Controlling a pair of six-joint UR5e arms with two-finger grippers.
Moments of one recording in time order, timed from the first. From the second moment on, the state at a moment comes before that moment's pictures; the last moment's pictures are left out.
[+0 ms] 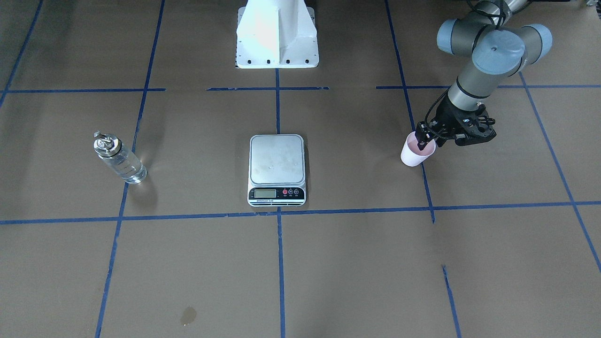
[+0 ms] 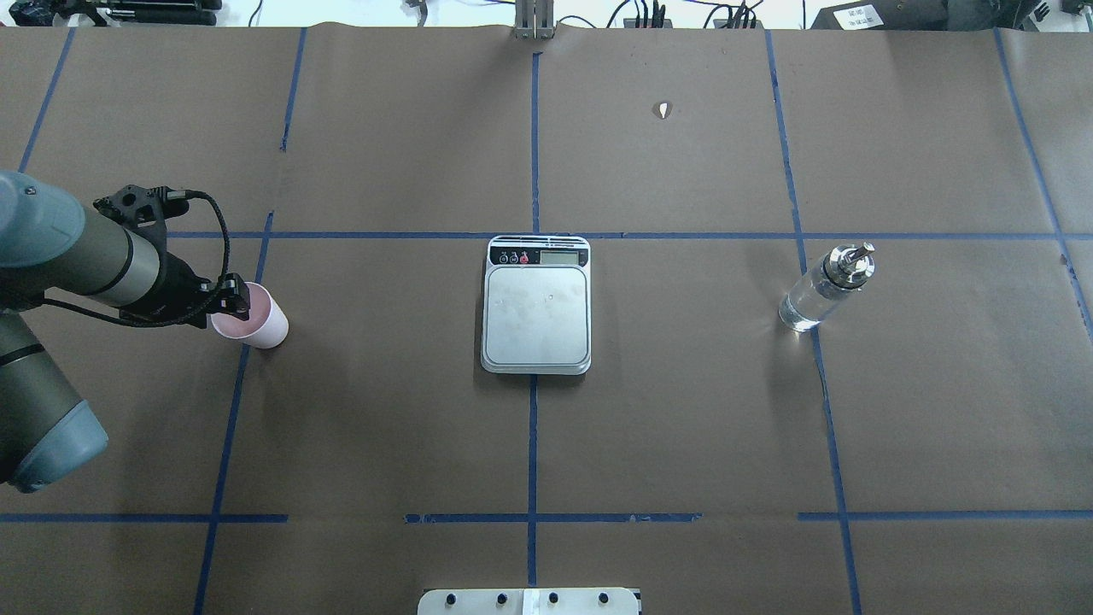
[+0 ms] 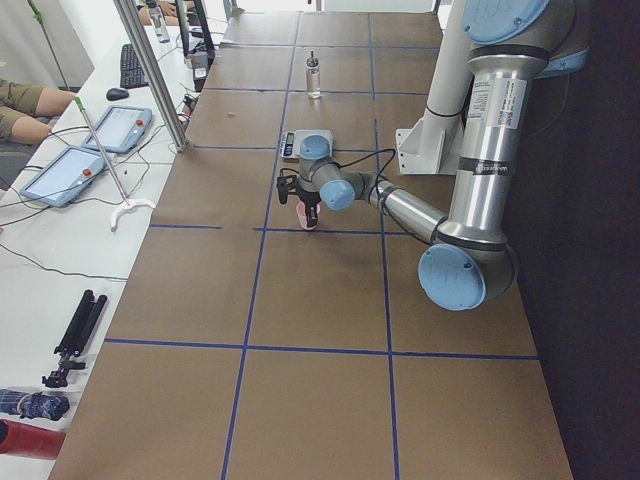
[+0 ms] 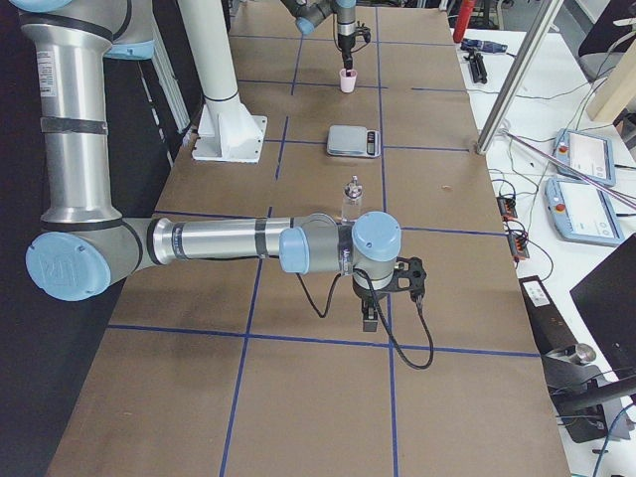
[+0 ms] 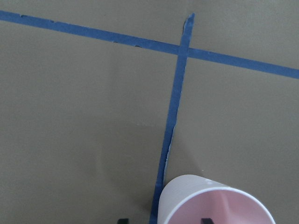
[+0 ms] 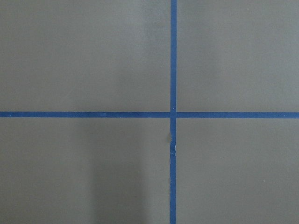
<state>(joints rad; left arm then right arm) -0.76 -1.70 -1.83 -1.93 -2.02 -1.21 1.58 -1.57 1.67 -1.57 2.39 0.07</state>
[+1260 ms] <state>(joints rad) -0.73 -1.70 -1.84 -1.92 -1.99 -1.21 1.58 -1.57 1.67 -1.57 2.39 0.07</state>
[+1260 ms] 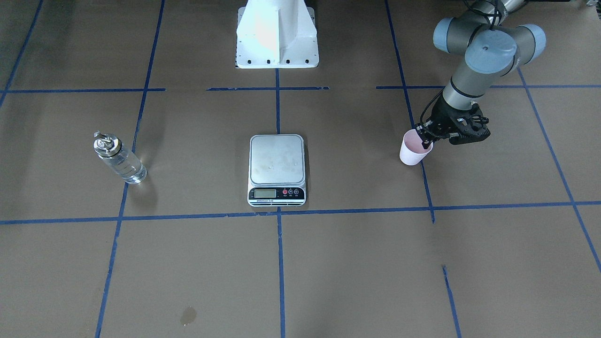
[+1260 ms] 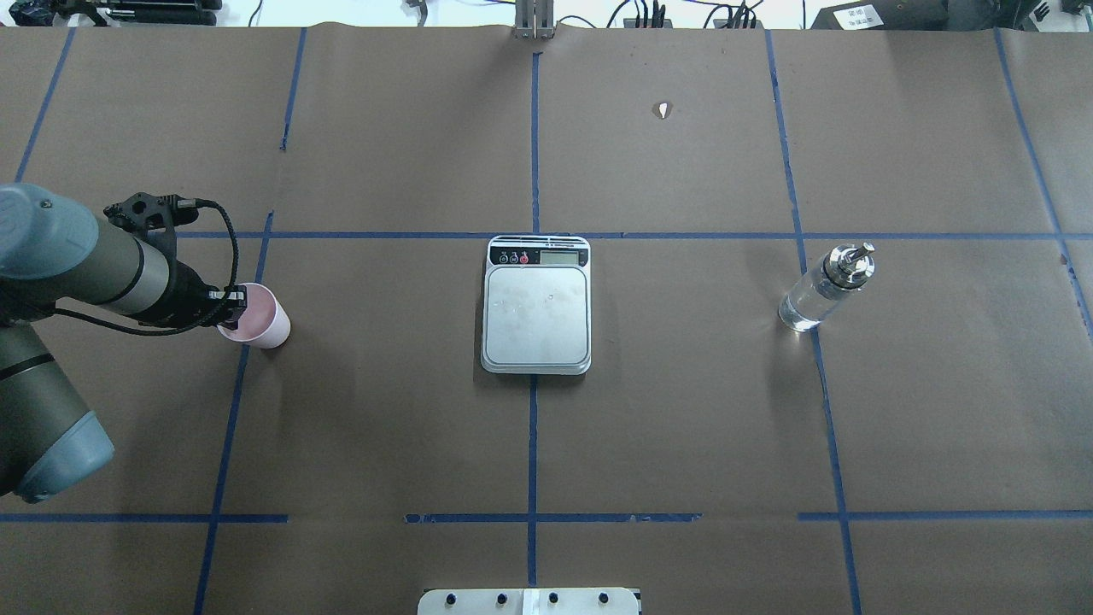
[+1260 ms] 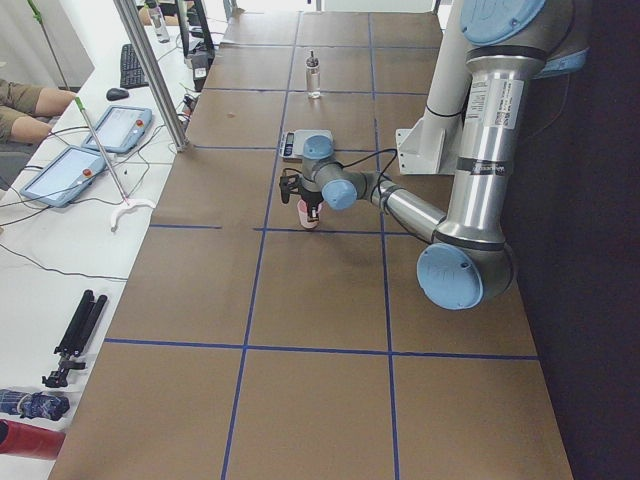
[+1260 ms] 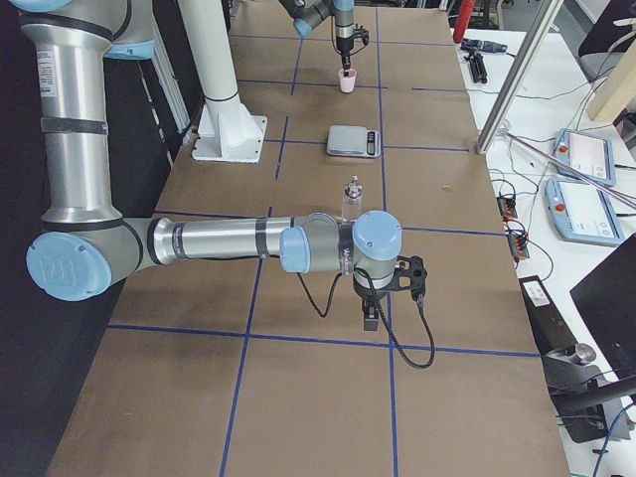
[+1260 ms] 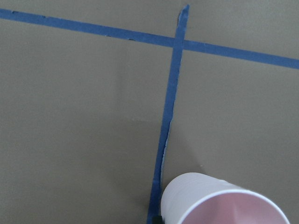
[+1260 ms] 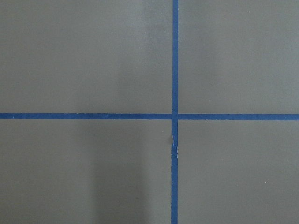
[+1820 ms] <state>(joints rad) -0.73 -1.85 -2.04 -1.53 -2.01 -1.20 1.59 -1.57 1.69 -1.57 2.40 0.07</state>
